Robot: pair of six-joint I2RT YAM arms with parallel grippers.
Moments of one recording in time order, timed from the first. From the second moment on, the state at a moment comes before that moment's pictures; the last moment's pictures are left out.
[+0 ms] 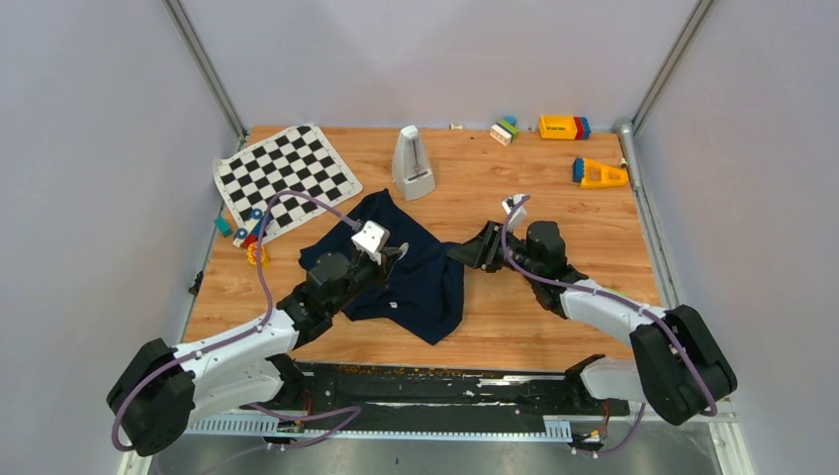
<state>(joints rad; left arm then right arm) -0.78 0.99 0.38 0.46 -0.09 -0.08 0.47 1.27 0.48 0.56 -0.53 0.83</state>
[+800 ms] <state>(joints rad) -0.62 0.94 0.27 0.59 0.10 -0.24 0.56 1.21 0.51 0.54 -0.39 0.76</state>
